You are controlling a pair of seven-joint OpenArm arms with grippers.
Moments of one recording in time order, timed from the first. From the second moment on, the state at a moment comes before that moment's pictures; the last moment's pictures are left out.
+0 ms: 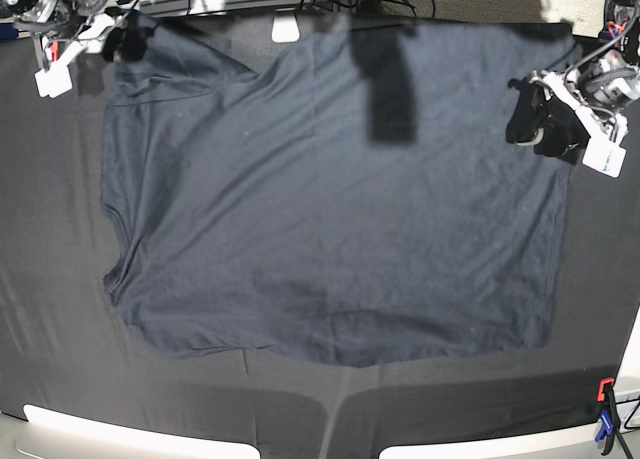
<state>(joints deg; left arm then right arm) 24.3 -20.3 -24.0 102.8 -42.1 -38.9 43.2 -34.6 15.6 43.3 96.4 57.6 36.9 -70.1</state>
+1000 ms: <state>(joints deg) 36.8 -16.2 -37.3 97.5 -44.6 -40.5 48.6 -34.3 15.8 43.3 96.4 59.9 36.9 -70.2</state>
